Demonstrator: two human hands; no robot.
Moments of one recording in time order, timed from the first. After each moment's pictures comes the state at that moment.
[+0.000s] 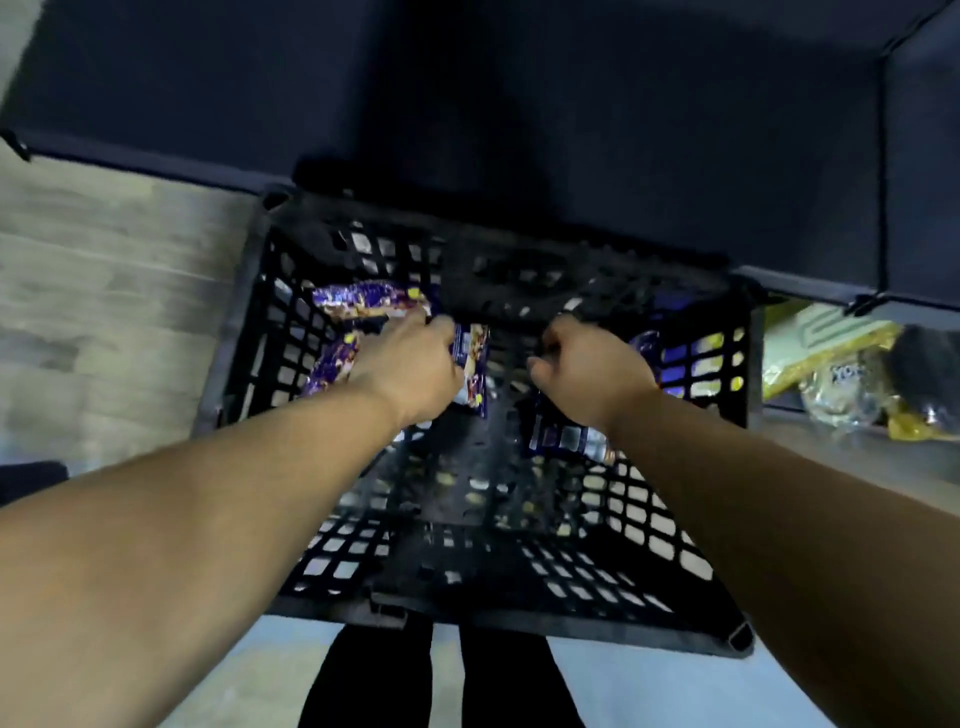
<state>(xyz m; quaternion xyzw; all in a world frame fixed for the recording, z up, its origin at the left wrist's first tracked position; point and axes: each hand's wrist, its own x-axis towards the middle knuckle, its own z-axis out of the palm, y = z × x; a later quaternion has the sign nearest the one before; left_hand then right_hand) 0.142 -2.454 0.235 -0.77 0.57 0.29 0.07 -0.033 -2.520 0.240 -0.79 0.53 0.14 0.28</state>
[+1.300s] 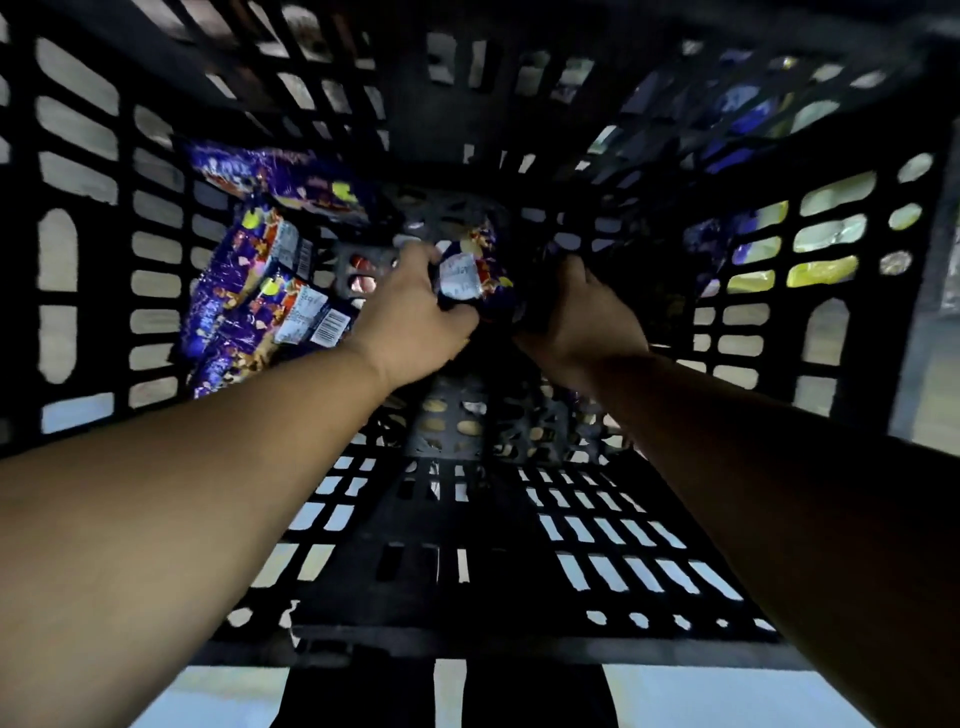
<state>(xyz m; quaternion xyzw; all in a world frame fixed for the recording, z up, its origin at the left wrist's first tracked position) 0.113 -2.430 0.096 -0.77 0.40 0.47 -0.16 -0.055 -2.485 0.099 -0.73 0.57 0.13 0.36</state>
